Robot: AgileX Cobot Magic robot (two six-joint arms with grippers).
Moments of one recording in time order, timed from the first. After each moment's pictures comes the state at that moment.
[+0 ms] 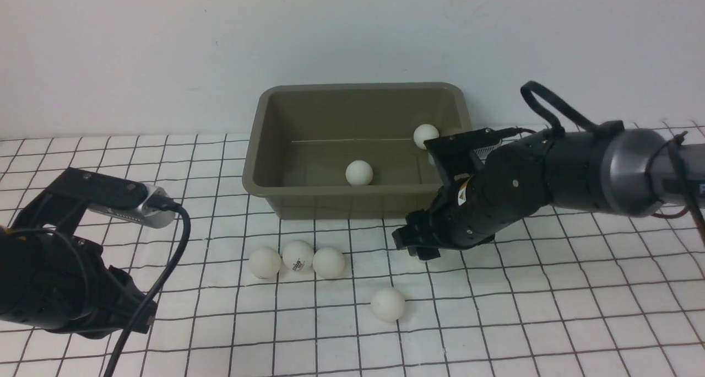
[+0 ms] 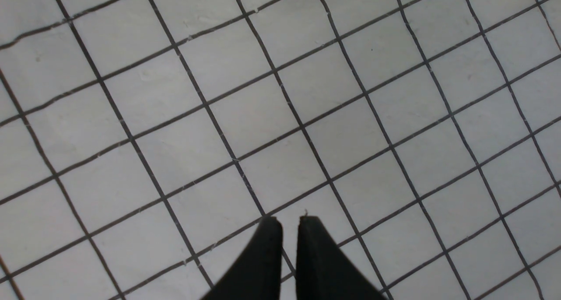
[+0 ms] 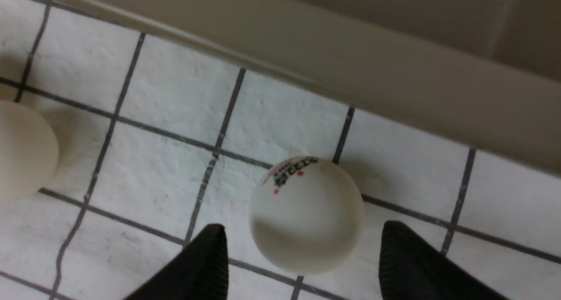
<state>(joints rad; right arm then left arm) 0.53 1.93 -1.23 0.07 0.52 0.11 0.01 1.19 -0.73 -0.45 0.86 0.57</state>
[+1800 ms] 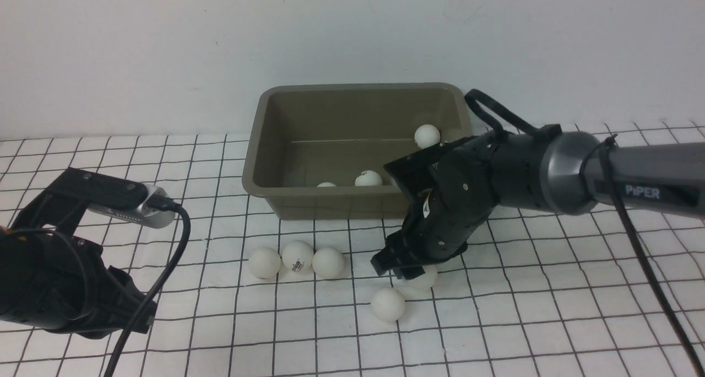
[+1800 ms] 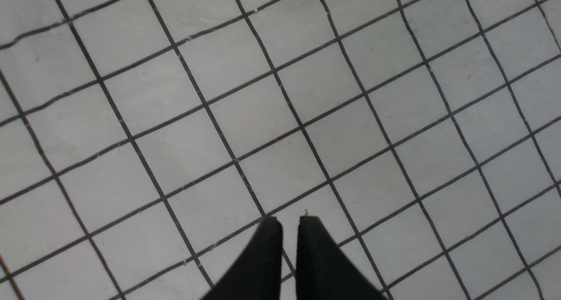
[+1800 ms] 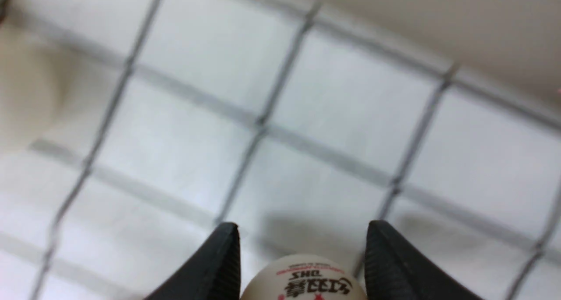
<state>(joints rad) 0.60 2.04 -1.37 0.02 0.71 0.06 0.01 1.19 -0.74 -0.45 0.86 0.57</state>
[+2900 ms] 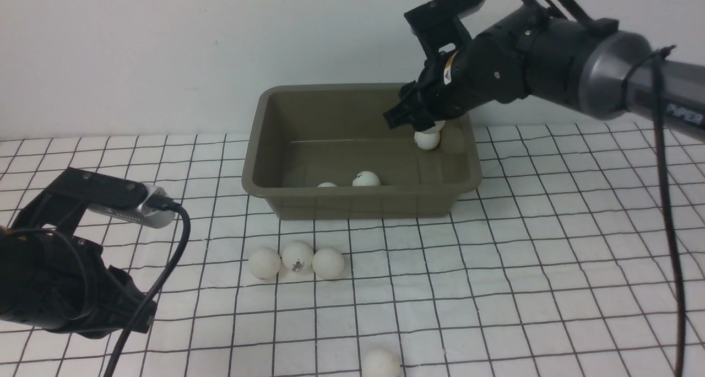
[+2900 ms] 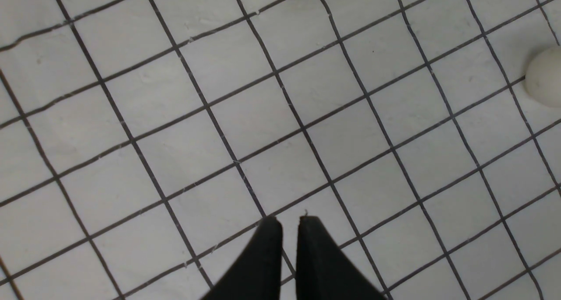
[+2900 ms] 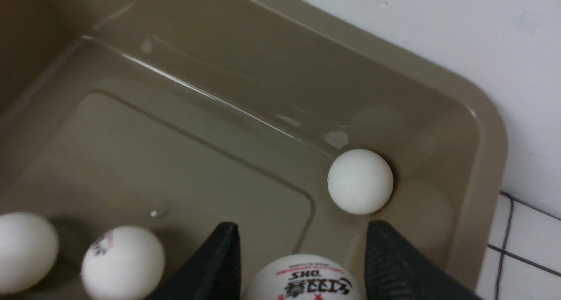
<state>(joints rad) 0.45 2.14 -1.79 -0.17 0.62 0.08 0.01 1.19 -0.74 -0.45 0.86 0.57</state>
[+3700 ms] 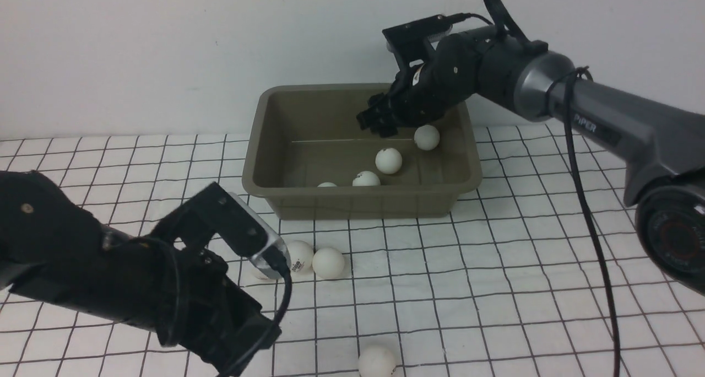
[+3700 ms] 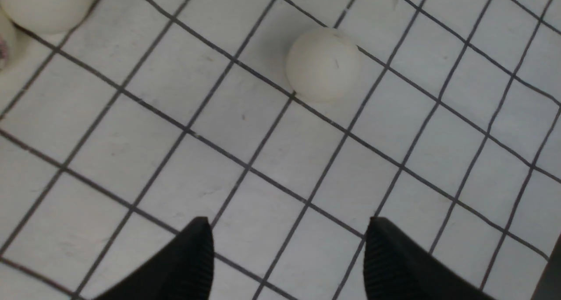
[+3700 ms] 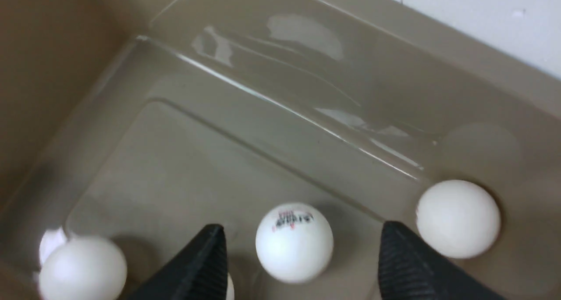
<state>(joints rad) 0.44 2.35 -2.20 0.08 0.90 -0.11 -0.35 1.39 -0.74 -0.73 0.74 1.01</state>
